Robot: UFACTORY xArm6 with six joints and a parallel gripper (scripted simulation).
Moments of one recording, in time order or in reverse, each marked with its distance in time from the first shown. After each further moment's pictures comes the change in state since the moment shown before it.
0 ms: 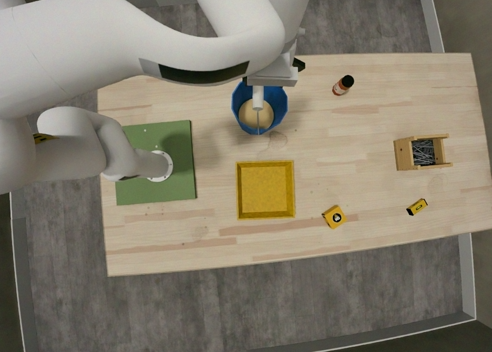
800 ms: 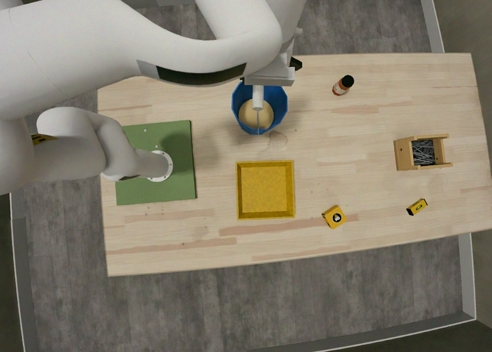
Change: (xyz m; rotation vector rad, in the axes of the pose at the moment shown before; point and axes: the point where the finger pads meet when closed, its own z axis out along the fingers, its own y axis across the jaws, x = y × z) arm -0.004 0.007 0.001 -0.017 -0.019 -0.003
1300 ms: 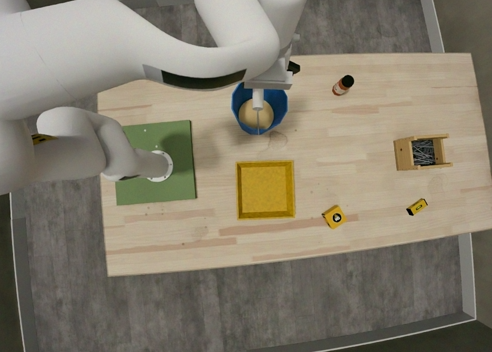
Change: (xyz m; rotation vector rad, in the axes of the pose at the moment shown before) arm 0.000 0.000 0.015 0.000 0.000 0.000
